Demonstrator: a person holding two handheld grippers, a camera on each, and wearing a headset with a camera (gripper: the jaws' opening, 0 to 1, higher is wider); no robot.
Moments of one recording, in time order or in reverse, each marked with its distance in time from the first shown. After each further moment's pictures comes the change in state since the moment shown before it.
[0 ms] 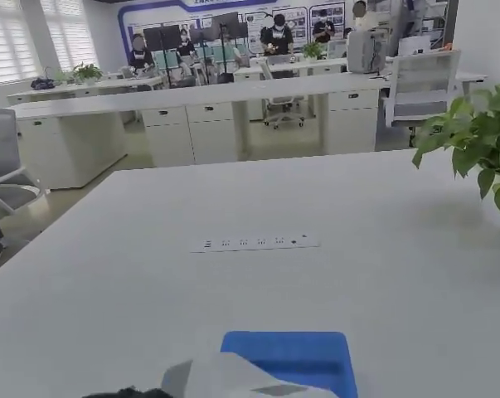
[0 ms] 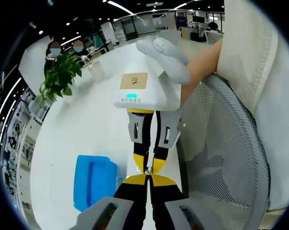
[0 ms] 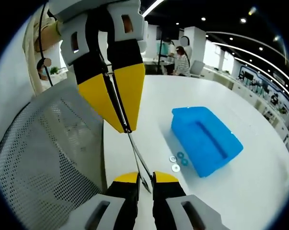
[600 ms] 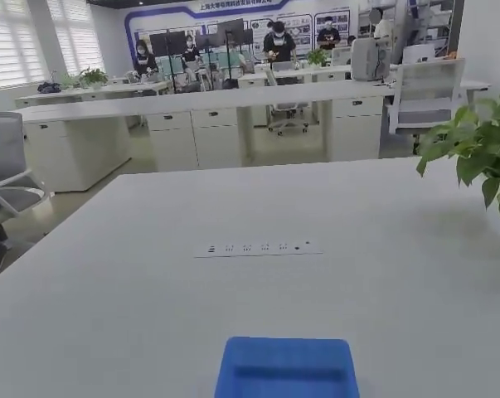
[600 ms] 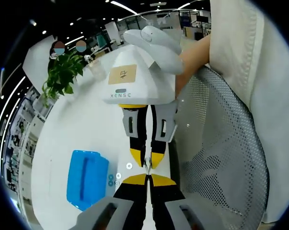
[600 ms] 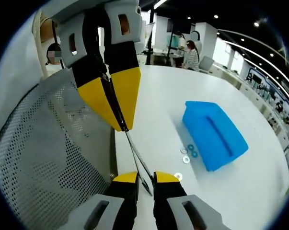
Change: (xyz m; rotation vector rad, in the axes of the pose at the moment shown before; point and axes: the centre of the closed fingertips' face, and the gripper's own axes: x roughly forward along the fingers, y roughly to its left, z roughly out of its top) left arm 0.006 -0.031 -0.007 -0.015 0.004 0.047; right arm -0.004 0.024 -0.016 -0.092 0.105 0.040
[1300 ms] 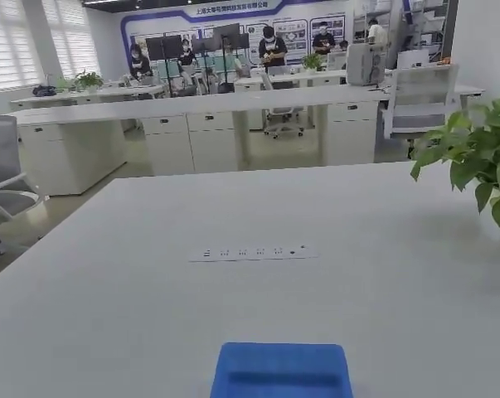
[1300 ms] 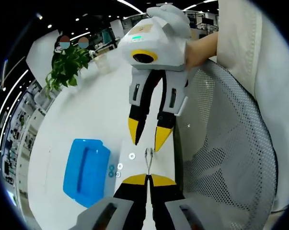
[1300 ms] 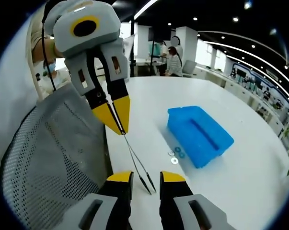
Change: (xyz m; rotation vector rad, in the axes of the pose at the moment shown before) left arm 0.002 0.006 -0.024 -0.053 0.002 0.001; right arm -0.019 -0.010 0.009 0.113 -0.082 -0.087
